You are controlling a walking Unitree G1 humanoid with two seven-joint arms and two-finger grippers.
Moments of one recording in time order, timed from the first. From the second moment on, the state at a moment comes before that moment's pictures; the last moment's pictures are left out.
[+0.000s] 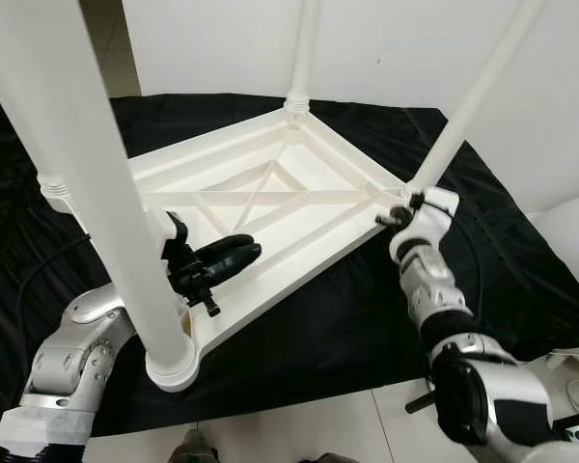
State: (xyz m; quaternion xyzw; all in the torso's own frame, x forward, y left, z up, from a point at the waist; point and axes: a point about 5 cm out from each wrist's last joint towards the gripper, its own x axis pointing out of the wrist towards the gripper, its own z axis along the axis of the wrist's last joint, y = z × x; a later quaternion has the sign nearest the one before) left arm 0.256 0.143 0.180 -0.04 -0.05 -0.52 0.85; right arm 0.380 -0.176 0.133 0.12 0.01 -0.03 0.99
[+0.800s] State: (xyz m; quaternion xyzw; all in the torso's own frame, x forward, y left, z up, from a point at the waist) left arm 0.278 0.127 0.202 -0.03 -0.08 -0.48 0.87; right arm 0.364 -0.185 0.108 0.07 0.02 -0.17 0.98
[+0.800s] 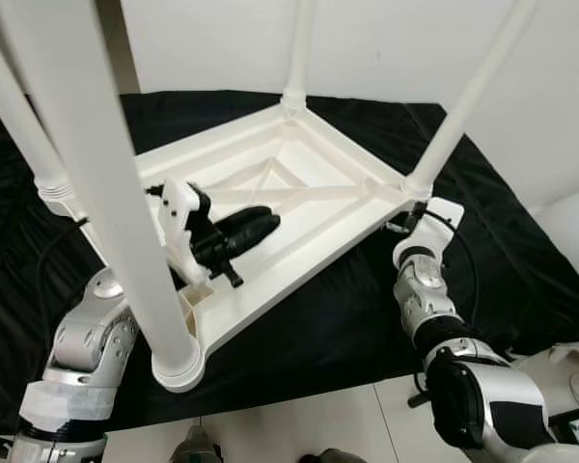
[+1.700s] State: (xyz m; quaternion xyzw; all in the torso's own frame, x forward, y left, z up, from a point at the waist) left arm 0.265 0.121 0.217 -0.01 -0.07 -0.47 0.88; right arm 0.391 -0.157 0.143 0.04 0.00 0.01 1.00
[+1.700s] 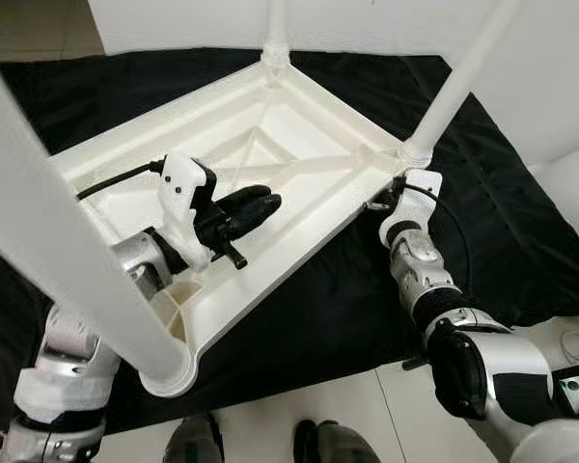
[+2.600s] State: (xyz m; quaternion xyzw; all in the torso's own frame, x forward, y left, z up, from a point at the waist) left arm 0.239 0.085 0.218 -0.01 -0.06 -0.52 0.85; right arm 0.399 -0.152 0.172 -0.01 -0.05 0.08 1.00
